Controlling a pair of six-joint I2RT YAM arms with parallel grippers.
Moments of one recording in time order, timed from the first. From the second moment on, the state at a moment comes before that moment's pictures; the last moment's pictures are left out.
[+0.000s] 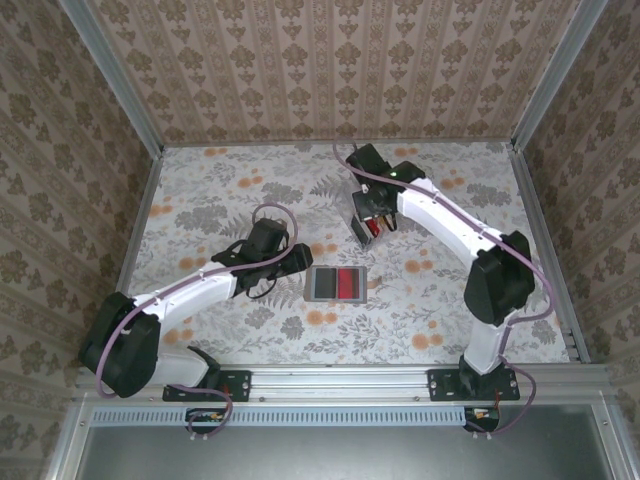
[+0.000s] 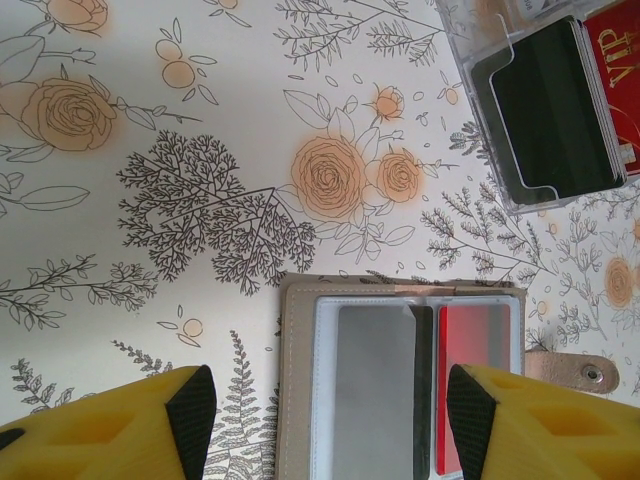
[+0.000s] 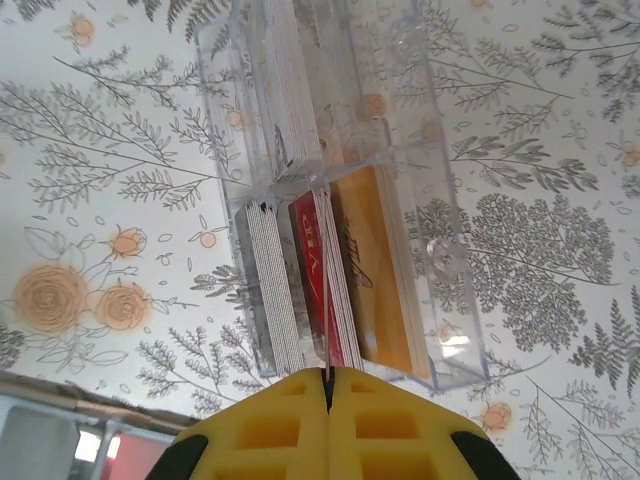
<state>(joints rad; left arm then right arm) -0.66 1.33 0.73 -0.24 0.07 -0.77 0.54 1.80 1.66 -0.95 0.27 0.26</state>
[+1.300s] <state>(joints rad) -0.61 1.49 0.70 -0.16 0.24 -0.79 0.61 1.35 0.70 -0.27 -0.04 0.91</state>
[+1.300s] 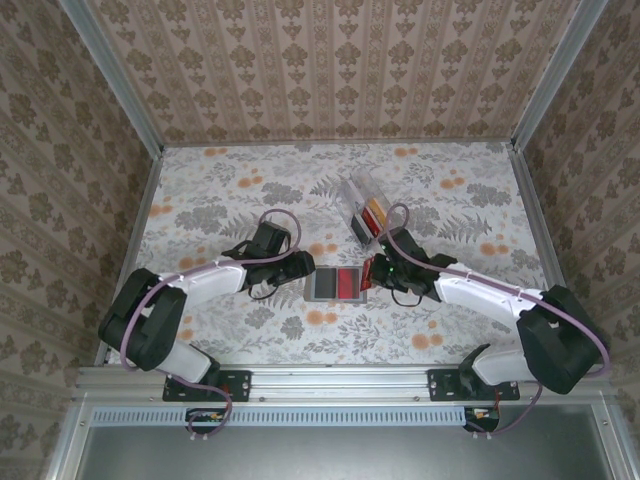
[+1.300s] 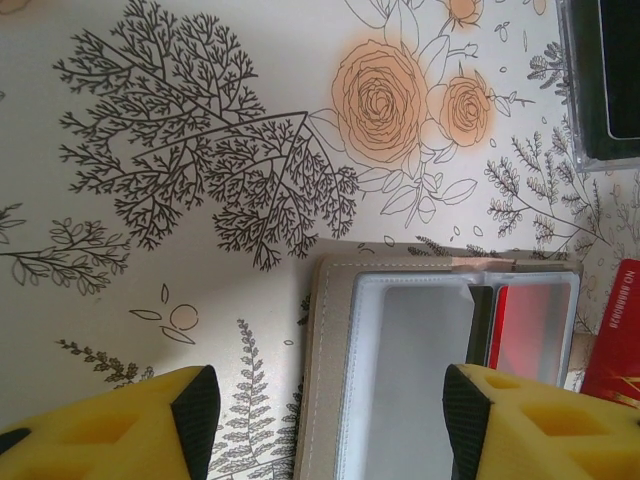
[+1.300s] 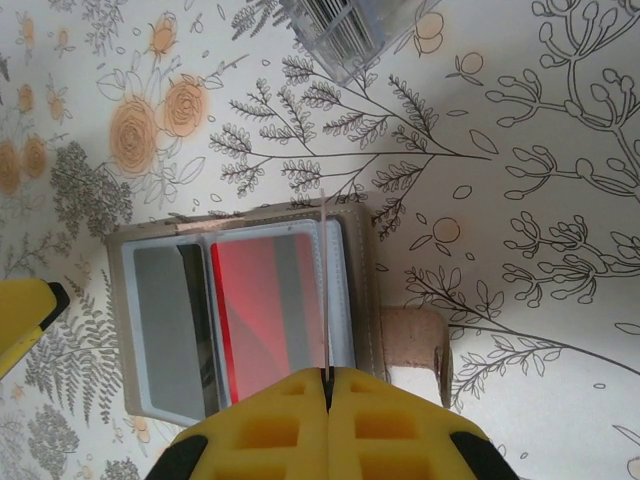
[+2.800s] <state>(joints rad) -0.65 1.55 0.70 -0.13 0.26 -0.80 0.62 1.34 0.67 -0.23 -0.05 0.76</state>
